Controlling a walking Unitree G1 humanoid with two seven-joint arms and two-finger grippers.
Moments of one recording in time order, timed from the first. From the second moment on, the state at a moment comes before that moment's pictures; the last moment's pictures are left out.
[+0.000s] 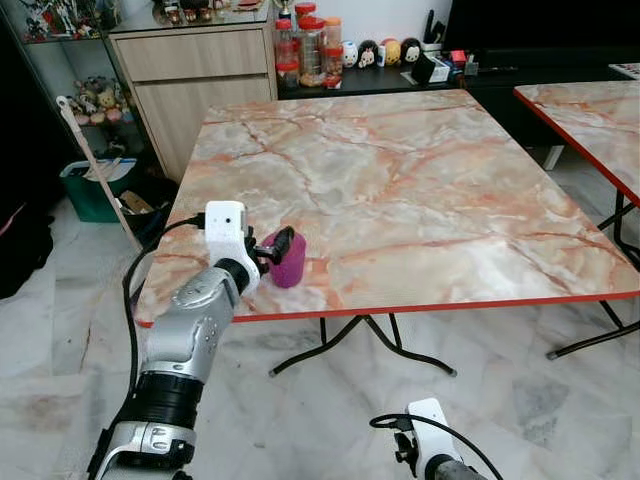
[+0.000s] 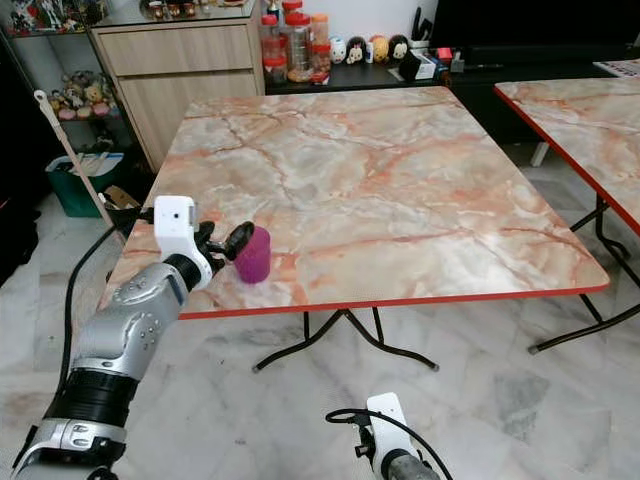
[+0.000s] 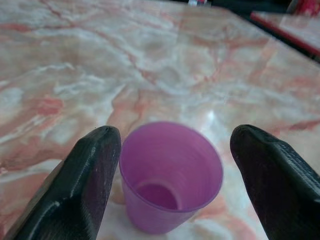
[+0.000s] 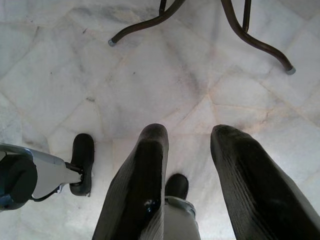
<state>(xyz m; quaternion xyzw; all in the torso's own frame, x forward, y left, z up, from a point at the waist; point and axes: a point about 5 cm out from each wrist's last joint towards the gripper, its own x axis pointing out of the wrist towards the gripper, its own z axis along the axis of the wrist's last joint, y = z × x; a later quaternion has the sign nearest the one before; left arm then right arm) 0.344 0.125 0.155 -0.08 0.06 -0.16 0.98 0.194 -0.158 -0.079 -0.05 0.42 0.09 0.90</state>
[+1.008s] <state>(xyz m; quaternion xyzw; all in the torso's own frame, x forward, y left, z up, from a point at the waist) 0.367 0.125 0.144 0.00 0.12 -0.13 0.98 0.195 -0.157 -0.079 -0.05 0.42 0.09 0.90</state>
